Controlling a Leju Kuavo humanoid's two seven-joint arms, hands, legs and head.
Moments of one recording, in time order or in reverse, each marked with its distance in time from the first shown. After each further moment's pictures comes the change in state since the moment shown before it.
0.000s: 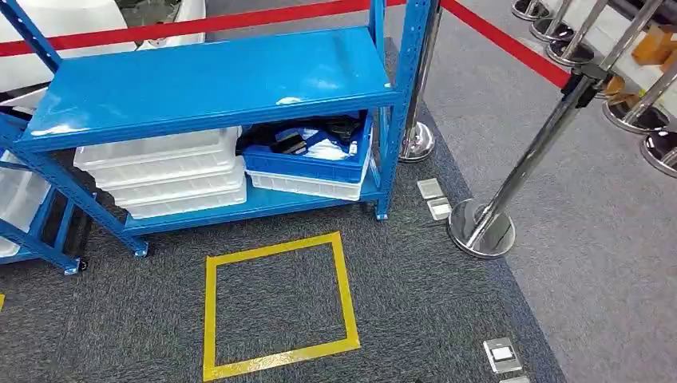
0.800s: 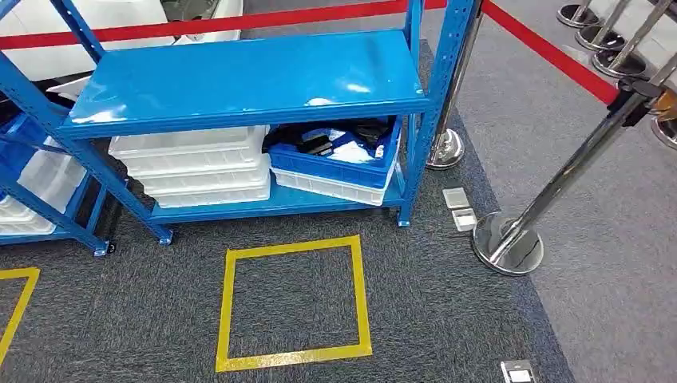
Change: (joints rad) left arm -0.005 0.000 -0.003 0.000 -0.010 -0.001 0.013; right arm 0.009 0.002 0.000 0.000 -0.019 -0.007 0.004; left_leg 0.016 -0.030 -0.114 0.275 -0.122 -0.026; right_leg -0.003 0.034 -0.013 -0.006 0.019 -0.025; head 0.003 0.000
